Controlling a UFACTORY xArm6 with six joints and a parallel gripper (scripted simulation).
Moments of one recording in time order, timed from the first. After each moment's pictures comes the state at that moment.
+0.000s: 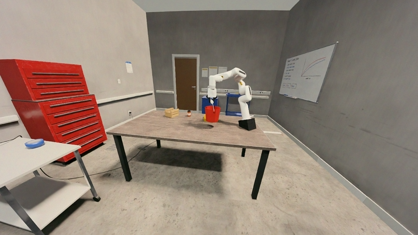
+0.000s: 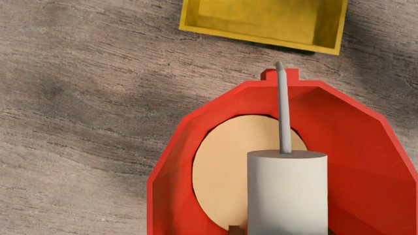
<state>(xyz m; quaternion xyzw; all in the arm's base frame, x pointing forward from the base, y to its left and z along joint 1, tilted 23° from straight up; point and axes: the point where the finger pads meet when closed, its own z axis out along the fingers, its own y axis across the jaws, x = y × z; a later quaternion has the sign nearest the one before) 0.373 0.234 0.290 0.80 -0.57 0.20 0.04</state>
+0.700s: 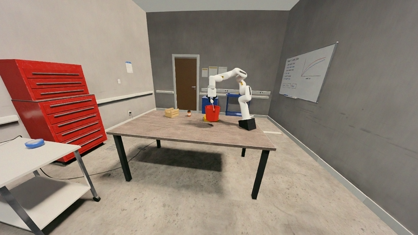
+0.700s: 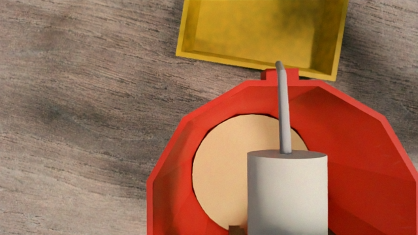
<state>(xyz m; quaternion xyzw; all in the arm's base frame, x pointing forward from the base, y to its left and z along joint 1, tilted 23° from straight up) 0.379 0.201 0.302 0.80 -0.57 0.20 0.04</state>
